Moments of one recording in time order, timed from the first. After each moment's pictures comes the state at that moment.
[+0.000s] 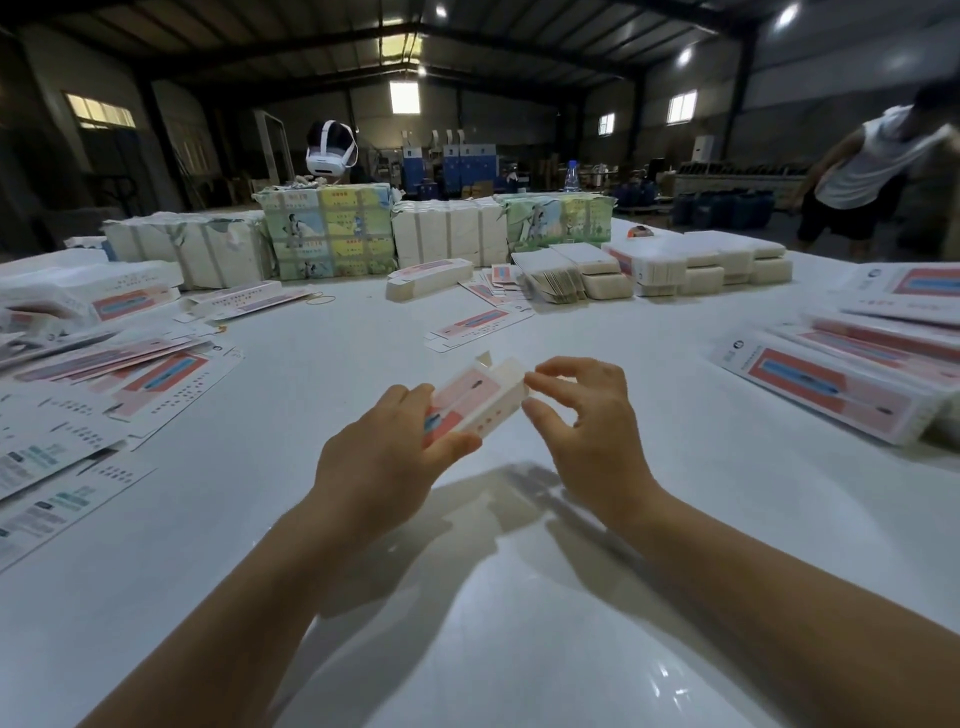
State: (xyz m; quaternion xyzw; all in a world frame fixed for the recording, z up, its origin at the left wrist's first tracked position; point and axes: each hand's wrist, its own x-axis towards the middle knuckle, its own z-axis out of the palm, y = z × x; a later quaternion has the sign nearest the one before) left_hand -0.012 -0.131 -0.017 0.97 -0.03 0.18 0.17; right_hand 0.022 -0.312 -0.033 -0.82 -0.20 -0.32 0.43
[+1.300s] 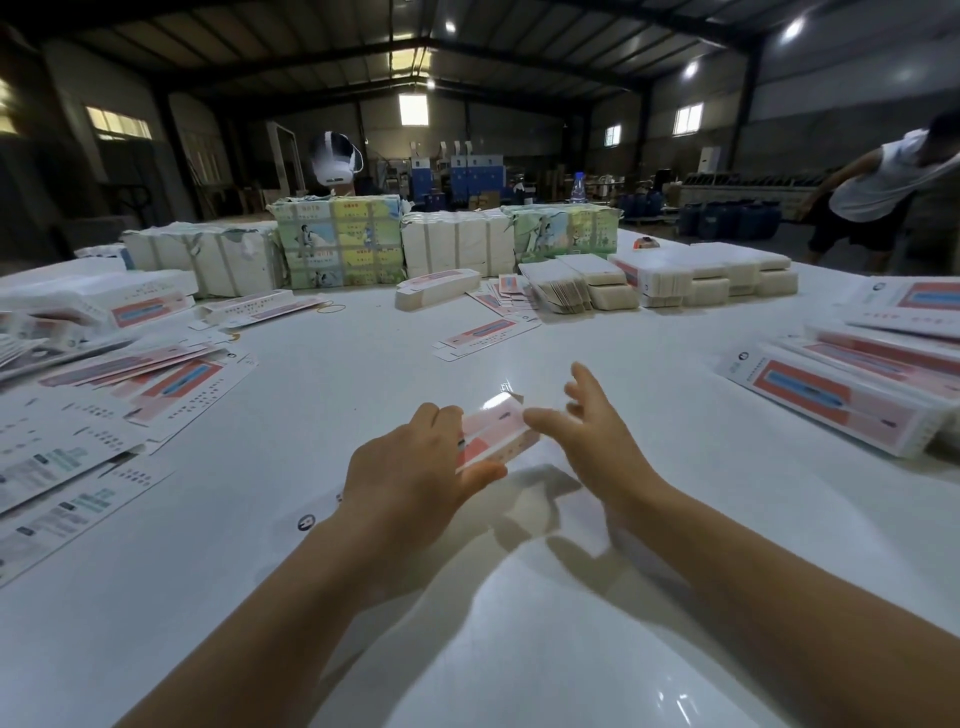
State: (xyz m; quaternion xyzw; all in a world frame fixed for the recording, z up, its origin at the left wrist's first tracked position) left_hand -0.018 -0.143 -0.022 0.98 -0.06 0.20 0.03; right_hand 0.027 -0.314 -0.027 -0.77 -0.10 -0.04 0.62
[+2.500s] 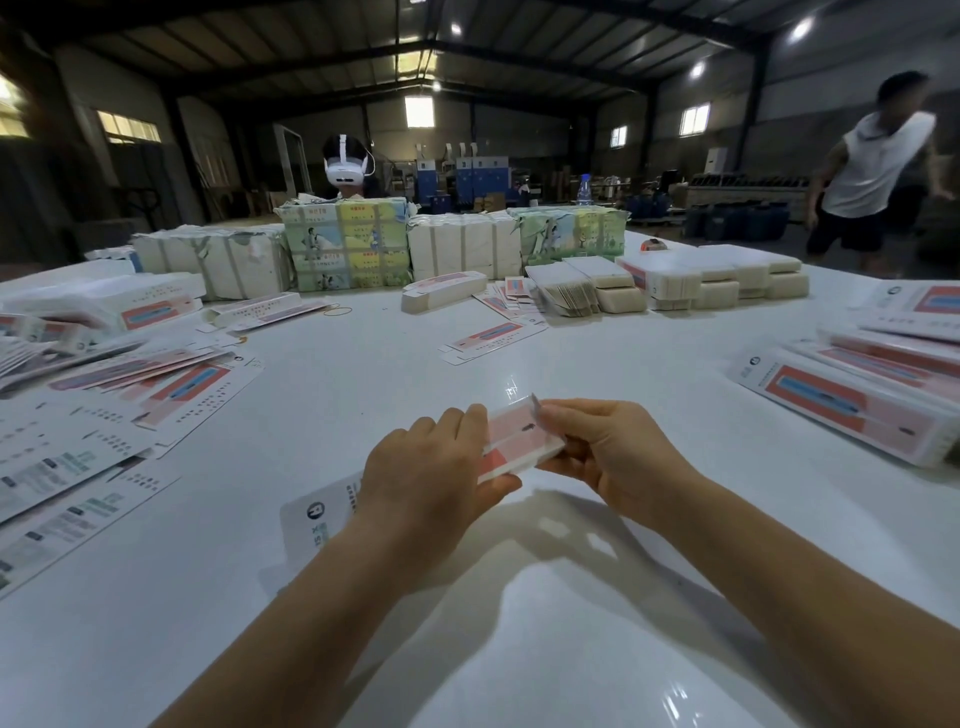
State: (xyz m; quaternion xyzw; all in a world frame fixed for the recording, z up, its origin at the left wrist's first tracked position) left_hand -0.025 -0.148 -0.025 0.94 -0.11 0.31 -0.06; right_hand 0.027 -0.321 -0.015 -0.60 -0.10 0.10 0.79
